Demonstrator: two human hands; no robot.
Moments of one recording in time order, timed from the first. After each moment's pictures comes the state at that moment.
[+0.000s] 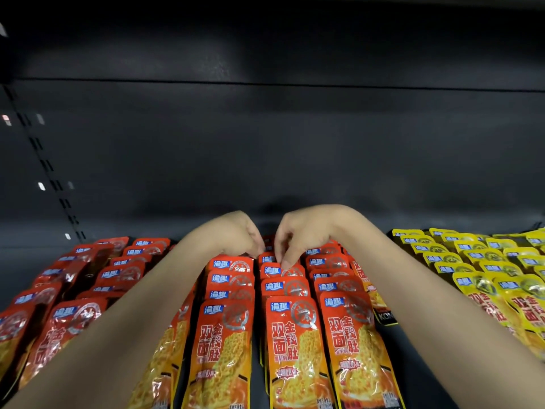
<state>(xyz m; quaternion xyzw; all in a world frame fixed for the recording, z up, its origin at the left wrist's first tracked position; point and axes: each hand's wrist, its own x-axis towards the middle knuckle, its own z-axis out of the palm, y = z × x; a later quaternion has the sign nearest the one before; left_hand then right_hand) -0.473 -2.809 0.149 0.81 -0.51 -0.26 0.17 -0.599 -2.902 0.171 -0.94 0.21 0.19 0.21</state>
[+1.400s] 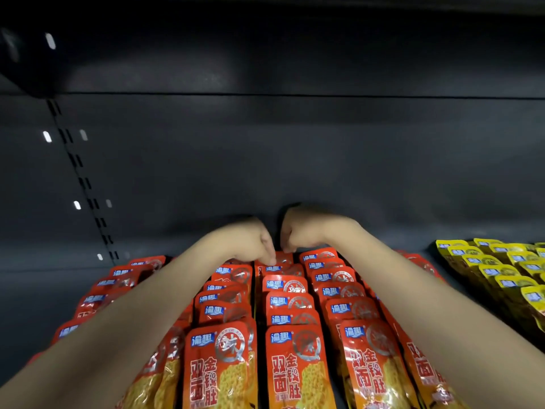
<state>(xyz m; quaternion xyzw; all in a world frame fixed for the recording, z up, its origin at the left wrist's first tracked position) -0.395 -2.814 0.139 0.75 -0.61 -0.22 0.12 -0.511 -2.896 0.153 -0.94 0.34 0.04 0.06</state>
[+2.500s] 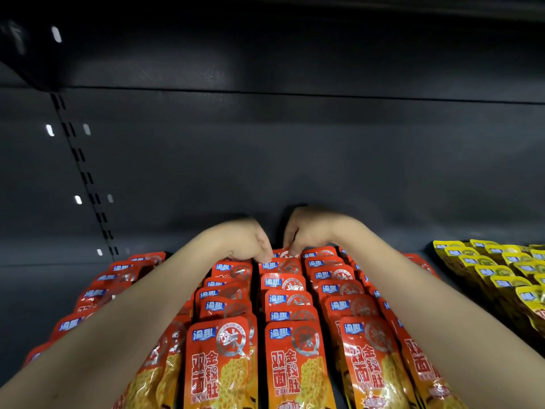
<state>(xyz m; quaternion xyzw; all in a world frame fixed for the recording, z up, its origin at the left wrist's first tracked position) -0.392 -2.805 0.141 0.76 -0.58 -0.26 0.13 -0.522 -2.894 0.158 -0.94 0.32 0.08 0.12</state>
